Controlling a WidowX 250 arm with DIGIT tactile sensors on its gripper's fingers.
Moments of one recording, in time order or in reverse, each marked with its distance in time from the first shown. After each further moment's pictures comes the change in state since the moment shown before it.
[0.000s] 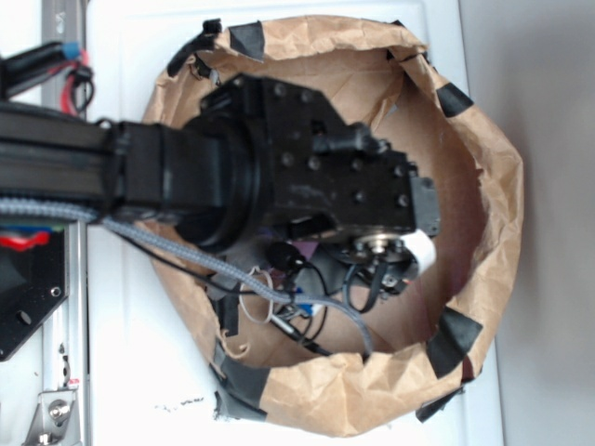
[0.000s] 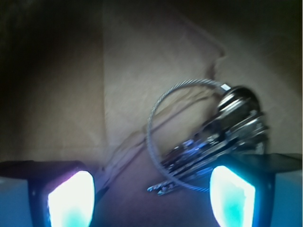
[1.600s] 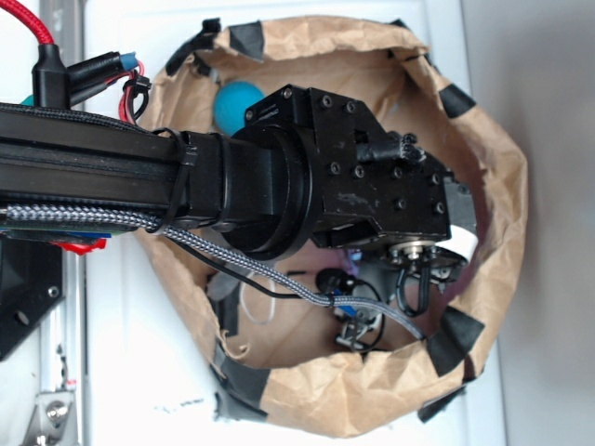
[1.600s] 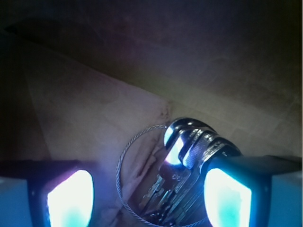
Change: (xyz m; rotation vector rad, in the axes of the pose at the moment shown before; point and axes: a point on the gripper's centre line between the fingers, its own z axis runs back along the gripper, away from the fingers) arm 0.025 0.008 -0.012 0.016 -0.065 0.303
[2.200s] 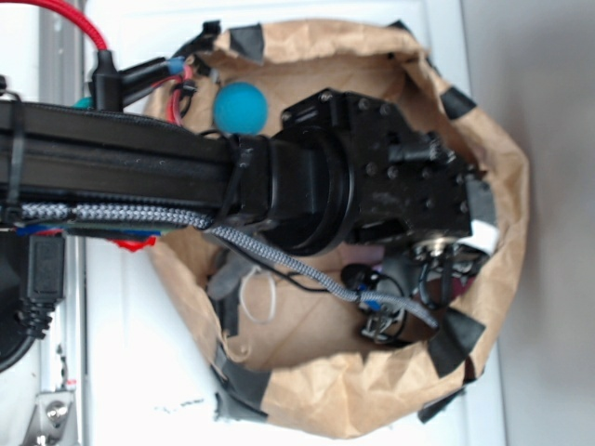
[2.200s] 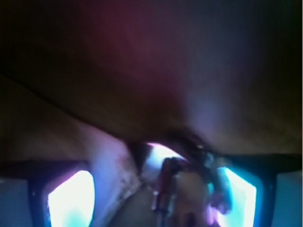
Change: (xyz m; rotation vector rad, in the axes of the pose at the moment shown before) arm 0.006 -0.002 -0.019 0.010 0.010 -0.021
